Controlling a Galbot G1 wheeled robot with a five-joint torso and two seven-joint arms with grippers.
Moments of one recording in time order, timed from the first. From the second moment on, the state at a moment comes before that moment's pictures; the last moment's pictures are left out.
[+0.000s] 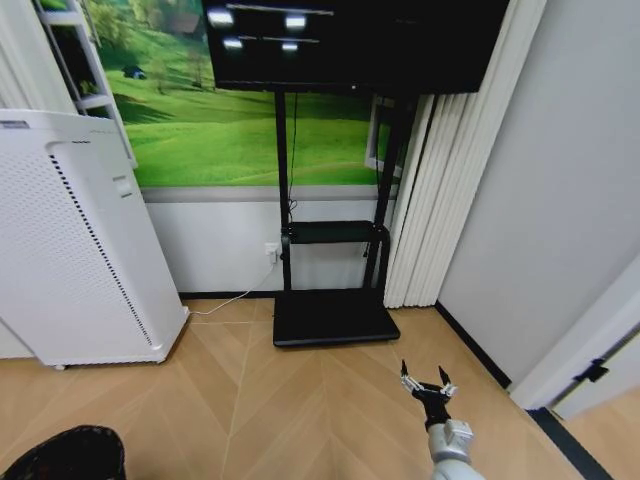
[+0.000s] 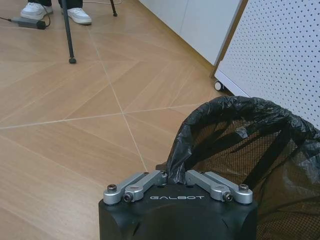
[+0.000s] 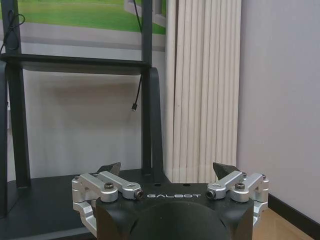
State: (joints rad) left arm 2.05 -1.42 -1.20 -2.11 -1.17 0.17 -0.62; right arm -1.56 1.27 0.53 1.87 0.27 0.14 0.31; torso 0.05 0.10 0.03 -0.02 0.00
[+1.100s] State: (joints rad) left arm 2.01 -1.39 -1.19 -2.00 -1.16 0.16 -0.60; right arm -1.55 1.26 0.53 1.87 0.27 0.14 0.31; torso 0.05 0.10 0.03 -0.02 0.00
